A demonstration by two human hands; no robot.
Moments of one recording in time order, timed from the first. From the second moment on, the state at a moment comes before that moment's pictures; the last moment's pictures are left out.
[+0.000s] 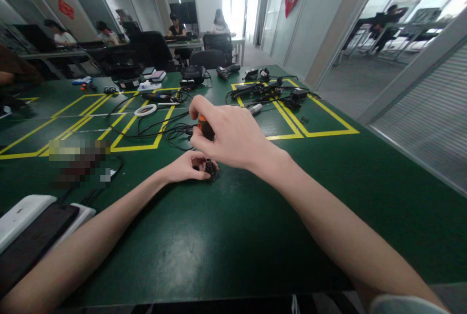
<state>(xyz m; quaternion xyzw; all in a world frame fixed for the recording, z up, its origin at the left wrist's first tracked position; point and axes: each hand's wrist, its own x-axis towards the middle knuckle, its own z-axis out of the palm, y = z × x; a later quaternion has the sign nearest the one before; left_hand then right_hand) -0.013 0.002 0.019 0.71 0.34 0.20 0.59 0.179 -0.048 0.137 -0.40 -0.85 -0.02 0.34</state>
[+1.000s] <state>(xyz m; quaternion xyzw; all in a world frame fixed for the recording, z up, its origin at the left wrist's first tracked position) -0.013 0.009 0.007 0.72 0.32 0.21 0.58 0.178 -0.047 0.137 -0.40 -0.85 -0.01 0.35</state>
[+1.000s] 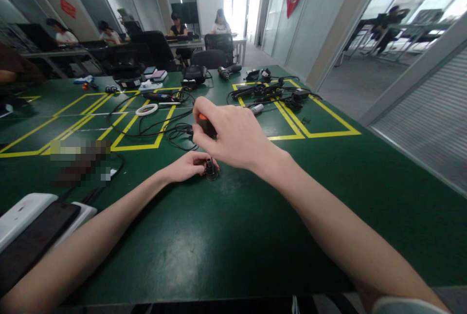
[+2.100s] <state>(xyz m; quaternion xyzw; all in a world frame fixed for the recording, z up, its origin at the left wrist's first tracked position) -0.012 0.009 0.004 0.71 0.33 0.21 0.58 0.176 -0.050 0.138 -0.40 -0.85 0.00 0.34</state>
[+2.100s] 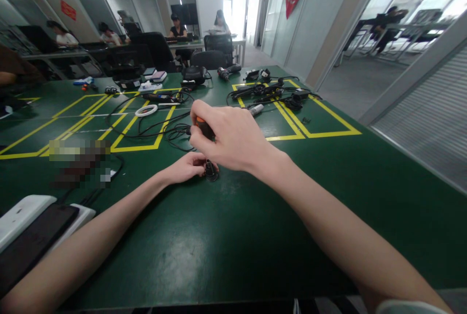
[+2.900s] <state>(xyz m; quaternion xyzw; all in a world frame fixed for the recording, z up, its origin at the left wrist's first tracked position) -0.012 0.008 0.007 0.71 0.34 0.21 0.58 0.176 -0.050 0.137 -0.41 -0.85 -0.02 0.33</state>
